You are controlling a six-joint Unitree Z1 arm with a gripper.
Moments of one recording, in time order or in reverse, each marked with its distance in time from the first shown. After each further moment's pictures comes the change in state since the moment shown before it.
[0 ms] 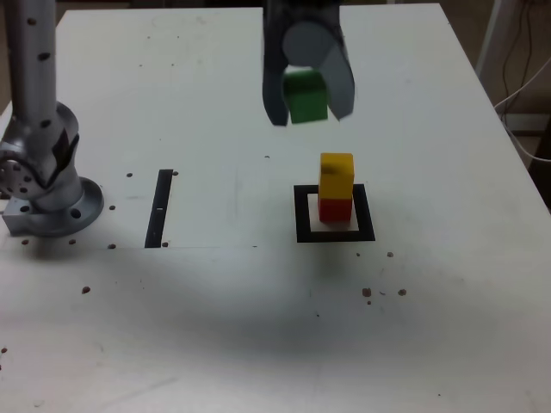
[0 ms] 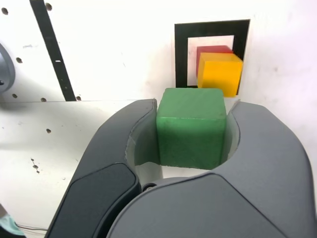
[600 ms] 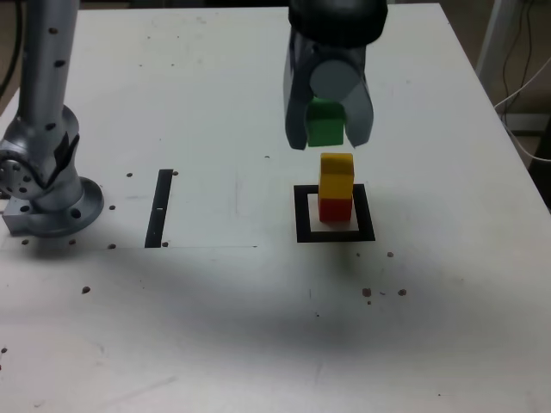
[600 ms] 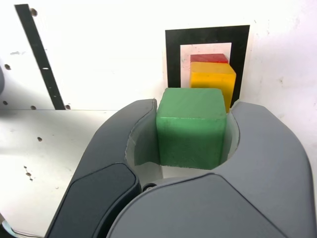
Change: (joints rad) arm -0.003 0.102 -0.025 -0.024 0.013 0.000
